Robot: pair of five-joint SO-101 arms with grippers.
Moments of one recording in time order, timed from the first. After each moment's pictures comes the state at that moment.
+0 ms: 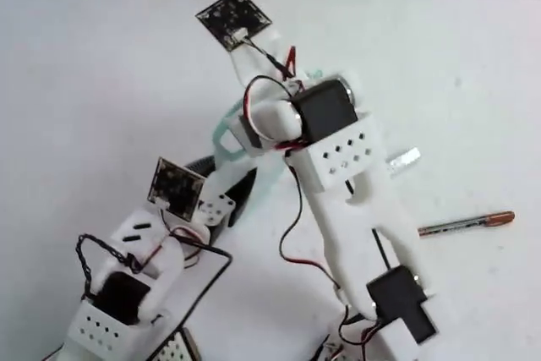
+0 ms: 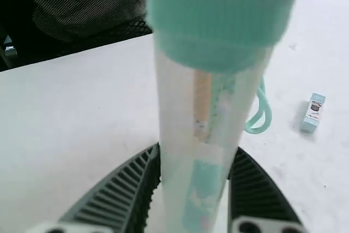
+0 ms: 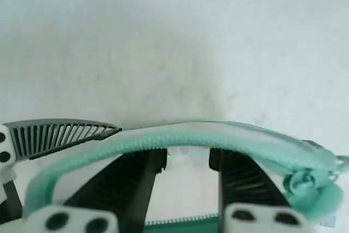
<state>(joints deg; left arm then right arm) 20.9 -90.5 83.8 37.8 -1.0 -32.7 -2.7 -21.9 97.6 12.2</state>
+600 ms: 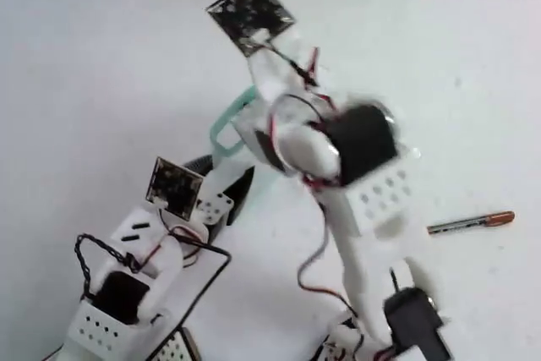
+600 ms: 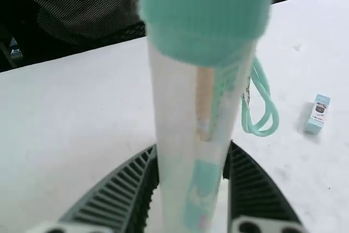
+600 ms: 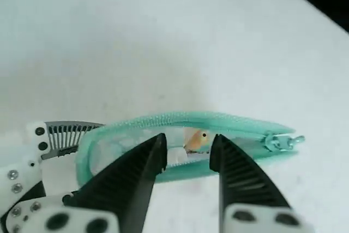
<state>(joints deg) 20.6 -90.5 83.8 37.8 -1.0 -33.9 -13.1 -29.5 98.2 12.2</state>
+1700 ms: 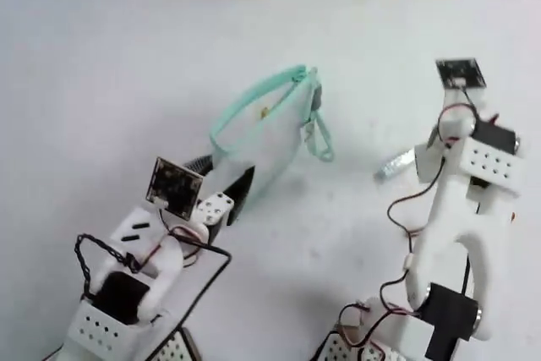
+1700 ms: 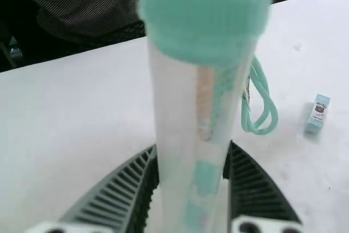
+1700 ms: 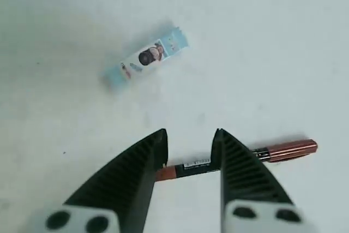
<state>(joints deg) 20.6 -90.5 83.8 37.8 -1.0 21.7 -11.5 23.8 68.9 28.6</state>
